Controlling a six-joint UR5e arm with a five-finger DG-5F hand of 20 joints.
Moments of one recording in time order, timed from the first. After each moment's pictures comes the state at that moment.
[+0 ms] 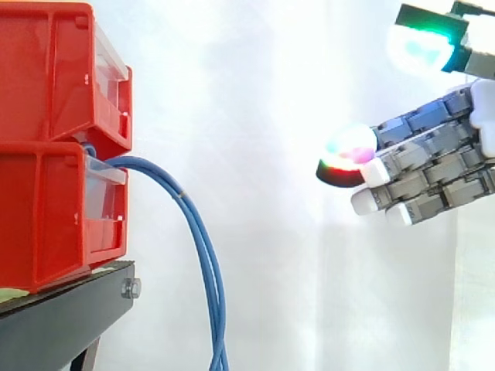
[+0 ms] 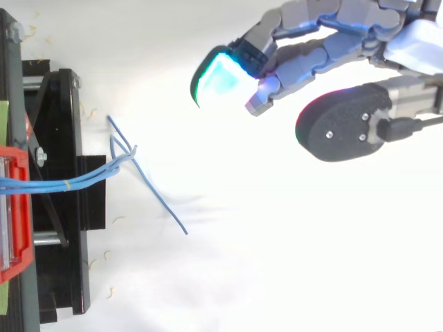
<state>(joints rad) 0.14 -1.99 -1.43 -2.94 -1.18 -0.10</state>
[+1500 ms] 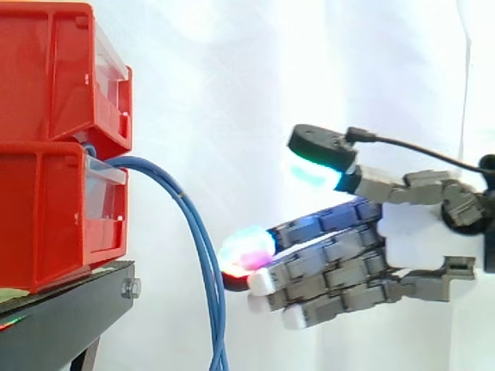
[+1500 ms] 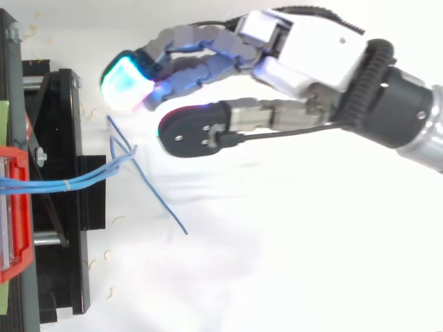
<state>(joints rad) 0.16 -2.26 -1.32 -2.63 -1.06 -0.20</state>
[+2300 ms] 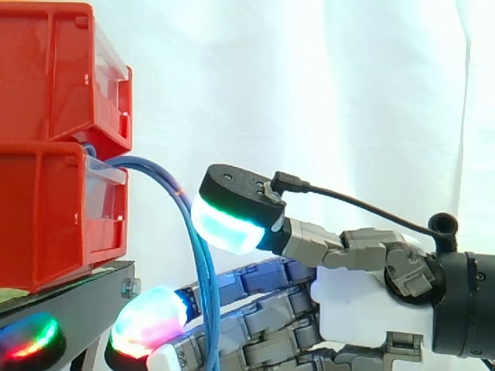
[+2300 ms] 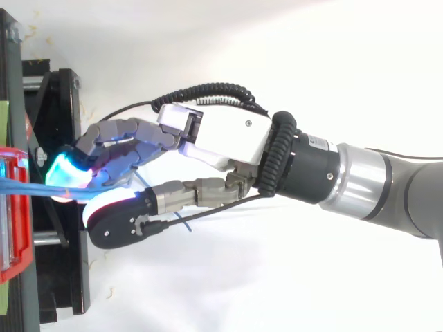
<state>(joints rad) 0.21 -2.44 -1.13 -2.62 -1.11 -0.15</state>
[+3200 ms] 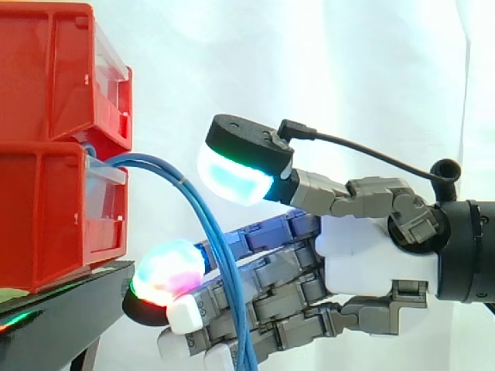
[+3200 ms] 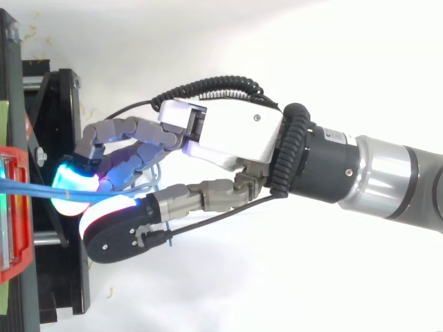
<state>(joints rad) 0.20 -2.40 -1.11 -2.73 -1.16 -0.15</state>
